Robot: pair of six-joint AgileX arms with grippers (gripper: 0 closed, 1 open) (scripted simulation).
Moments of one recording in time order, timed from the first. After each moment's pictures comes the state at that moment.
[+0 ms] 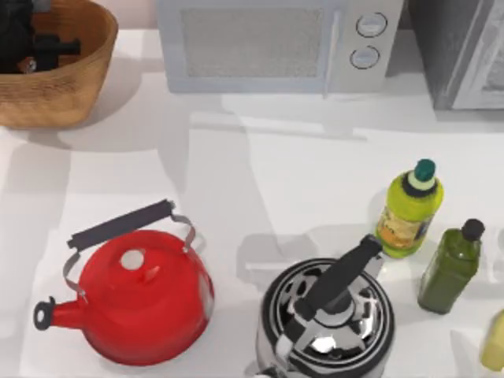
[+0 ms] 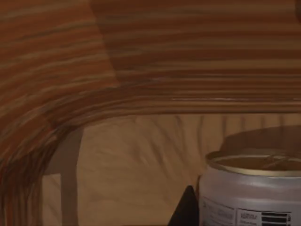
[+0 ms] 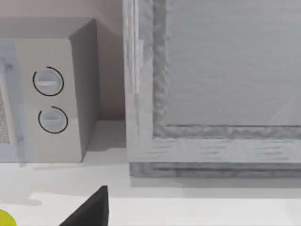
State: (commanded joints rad) left arm 0.06 2.65 2.40 -1.03 0.09 0.08; right arm 0.00 0.00 0.00 0.00 0.00 0.00
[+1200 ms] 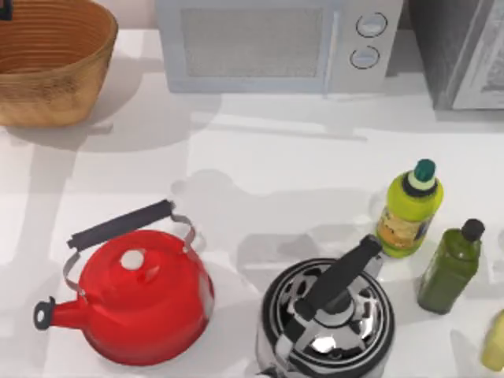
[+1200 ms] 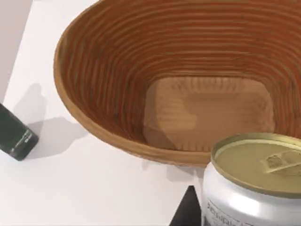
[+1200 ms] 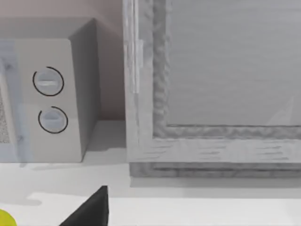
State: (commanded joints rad) left arm 0.01 1.46 1.34 -0.60 -0.10 0.05; right arm 0.00 0.00 0.00 0.00 0.00 0.00
